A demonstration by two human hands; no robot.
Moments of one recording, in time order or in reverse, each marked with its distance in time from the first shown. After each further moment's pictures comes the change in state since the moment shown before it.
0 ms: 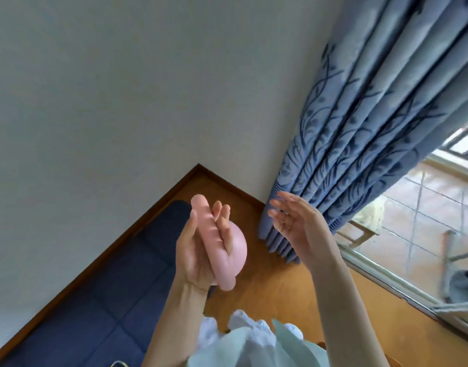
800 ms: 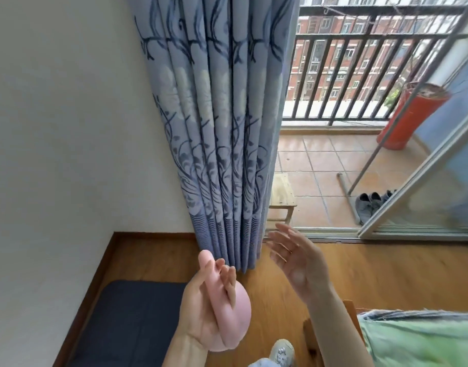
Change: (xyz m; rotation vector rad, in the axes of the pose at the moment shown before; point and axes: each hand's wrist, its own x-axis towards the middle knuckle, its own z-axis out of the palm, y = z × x) left_hand 0.038 -0.105 0.057 0.233 0.167 -0.544; right_hand -0.086 -0.021 -0.108 0.426 0.327 -0.300
